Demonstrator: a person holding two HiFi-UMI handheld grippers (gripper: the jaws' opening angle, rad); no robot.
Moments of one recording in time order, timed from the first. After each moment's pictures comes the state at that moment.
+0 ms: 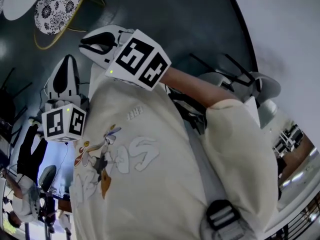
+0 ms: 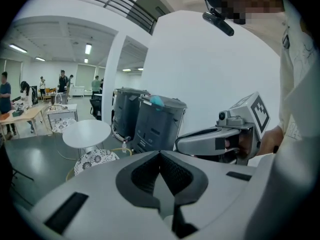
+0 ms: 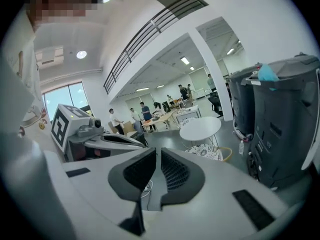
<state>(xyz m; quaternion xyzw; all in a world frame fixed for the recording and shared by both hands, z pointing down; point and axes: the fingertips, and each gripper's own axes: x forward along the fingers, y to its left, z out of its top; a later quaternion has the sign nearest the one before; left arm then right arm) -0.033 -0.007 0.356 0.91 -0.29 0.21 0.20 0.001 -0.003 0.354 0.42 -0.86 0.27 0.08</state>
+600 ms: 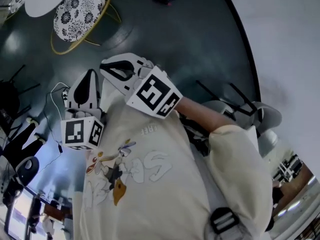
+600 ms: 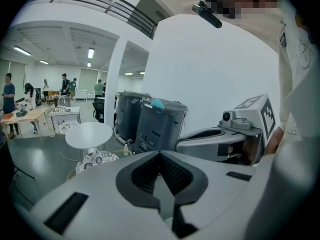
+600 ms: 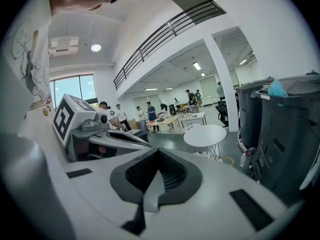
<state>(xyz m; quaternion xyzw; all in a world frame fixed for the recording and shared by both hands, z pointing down) -0.020 0.030 0.359 0.91 -0.31 0.20 0.18 -0.001 0.037 0.350 0.40 -0.89 0.20 0.10</state>
